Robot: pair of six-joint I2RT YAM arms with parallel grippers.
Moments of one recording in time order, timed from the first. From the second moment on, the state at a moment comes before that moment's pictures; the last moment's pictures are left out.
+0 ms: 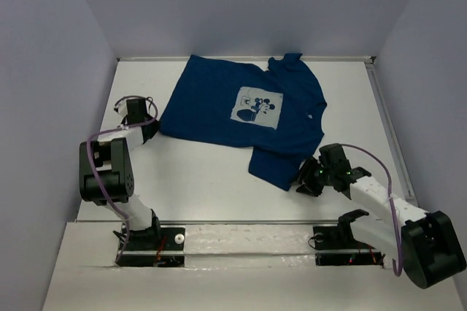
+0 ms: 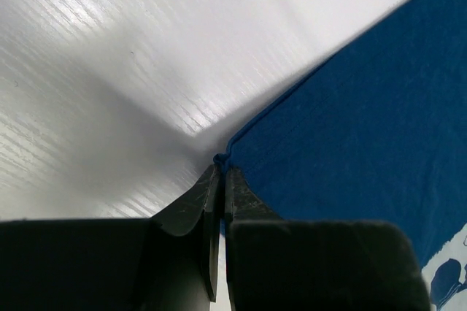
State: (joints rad) left arm 0.10 1.64 0.83 0.01 -0.10 -0.79; right arm 0.34 0.99 0.35 -0.36 -0.32 0.95
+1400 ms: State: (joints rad) left arm -0.05 1.41 1.03 -0.21 -0.13 -0.72; right arm 0.45 0.89 0.93 -0.65 0.11 0.87
